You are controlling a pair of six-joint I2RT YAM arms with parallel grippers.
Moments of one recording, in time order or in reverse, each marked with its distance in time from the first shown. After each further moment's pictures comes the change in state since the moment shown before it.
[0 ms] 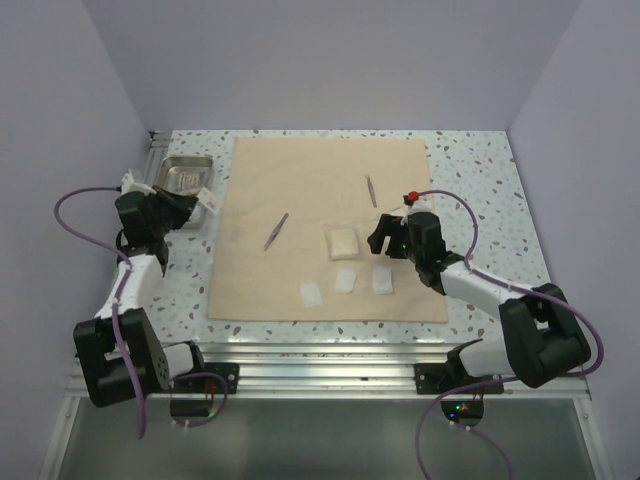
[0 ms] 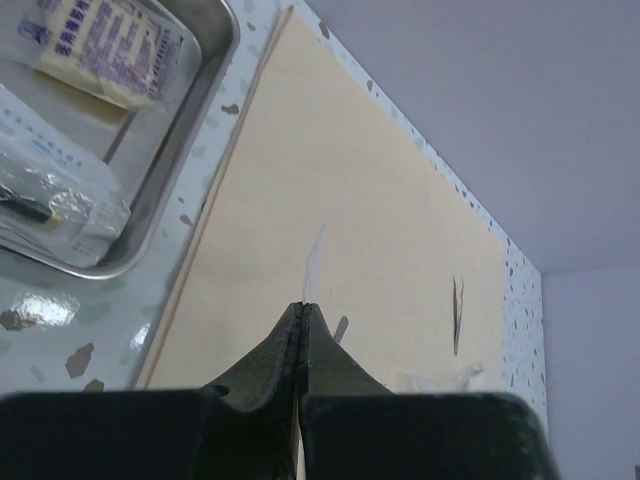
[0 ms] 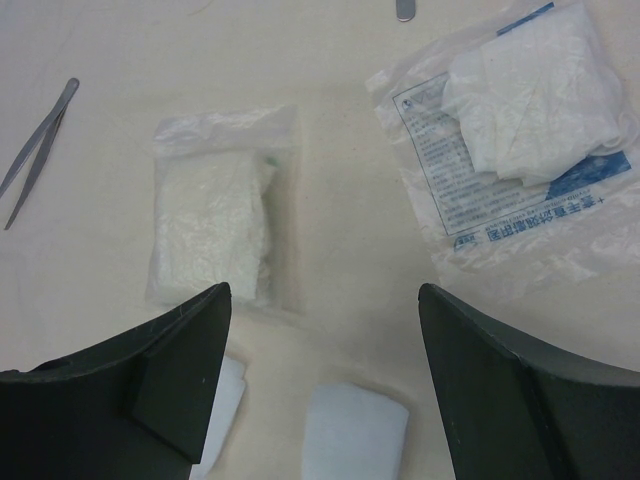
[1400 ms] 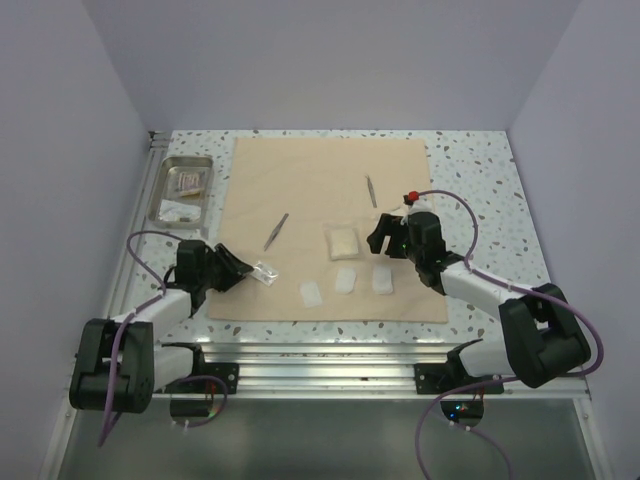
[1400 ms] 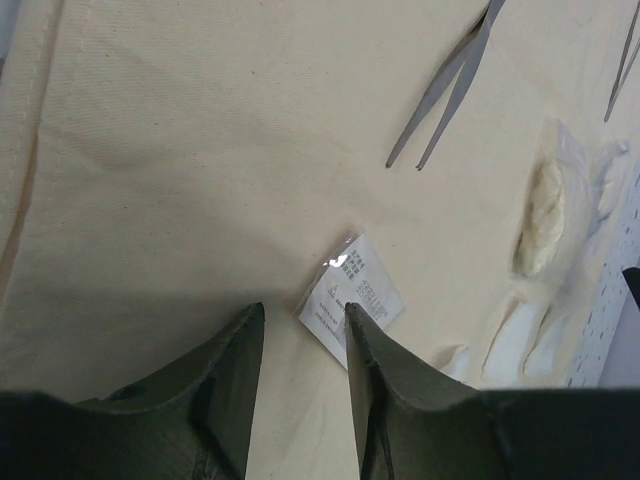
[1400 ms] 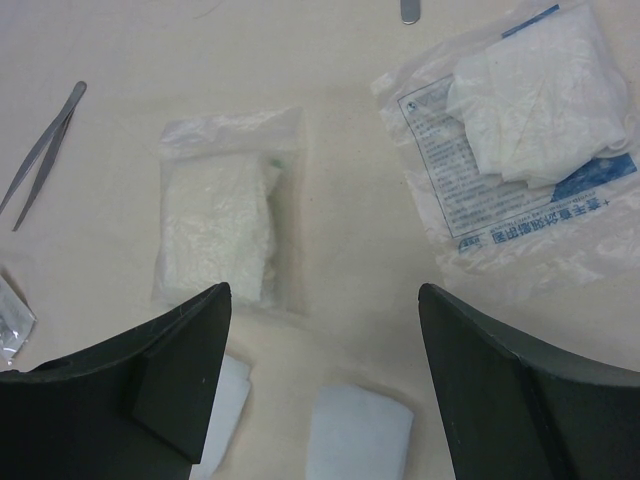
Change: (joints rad) left arm -0.311 -0.040 -0.353 -0.077 -0.053 -0.023; right arm -0.002 0.000 0.000 0.007 -0.007 0.007
